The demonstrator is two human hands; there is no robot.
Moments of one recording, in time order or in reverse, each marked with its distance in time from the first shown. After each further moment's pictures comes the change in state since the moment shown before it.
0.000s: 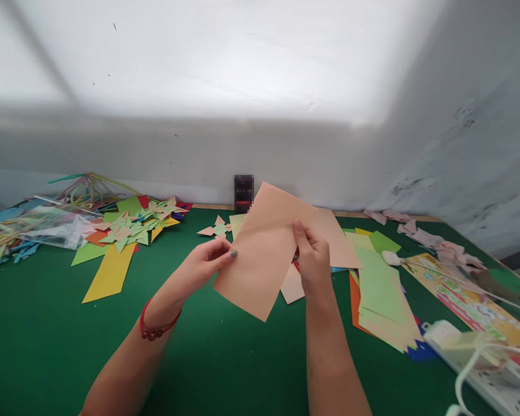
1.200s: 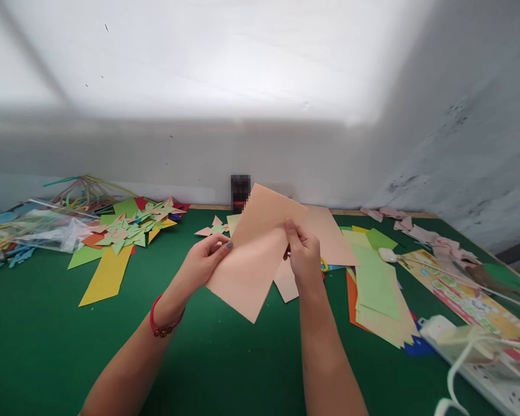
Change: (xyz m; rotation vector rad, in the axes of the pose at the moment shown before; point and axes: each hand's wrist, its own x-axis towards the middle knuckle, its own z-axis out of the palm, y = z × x) left_hand 0.013 -0.019 0.008 0.075 0.183 -0.044; right_hand 0.004 0.008 0.002 -0.109 0.009 0.050
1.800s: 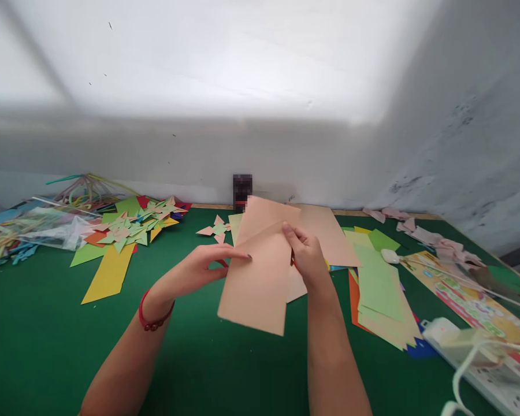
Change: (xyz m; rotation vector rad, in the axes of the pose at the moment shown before) left_hand -0.008 0.012 -0.024 0.211 -0.375 0.399; right_hand 0.006 -0.001 -0.014 -0.062 -0.236 0.113
